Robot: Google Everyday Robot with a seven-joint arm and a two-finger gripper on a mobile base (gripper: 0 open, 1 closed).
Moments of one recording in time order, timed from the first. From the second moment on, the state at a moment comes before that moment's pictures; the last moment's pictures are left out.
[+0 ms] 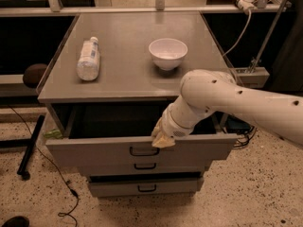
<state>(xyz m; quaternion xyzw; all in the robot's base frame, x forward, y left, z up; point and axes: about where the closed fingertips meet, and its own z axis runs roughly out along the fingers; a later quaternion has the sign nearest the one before) 0.509 -0.029 0.690 -0.69 0.69 0.12 0.19</state>
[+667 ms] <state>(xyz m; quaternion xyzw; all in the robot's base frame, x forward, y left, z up) 0.509 -0.029 0.690 -0.69 0.69 0.12 0.19</state>
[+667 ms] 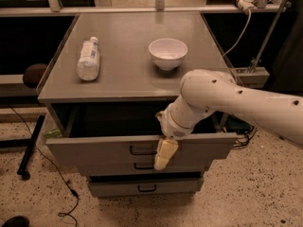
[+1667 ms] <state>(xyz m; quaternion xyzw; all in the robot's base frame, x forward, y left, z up) 0.462 -0.042 0.680 -0.70 0.69 0.14 0.10</state>
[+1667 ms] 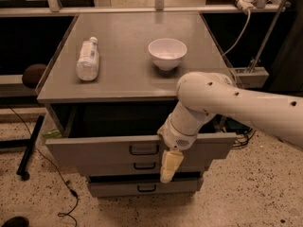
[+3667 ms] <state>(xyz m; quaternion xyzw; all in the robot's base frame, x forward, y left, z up) 0.418 -0.066 0.691 -0.70 0.70 0.14 0.09</state>
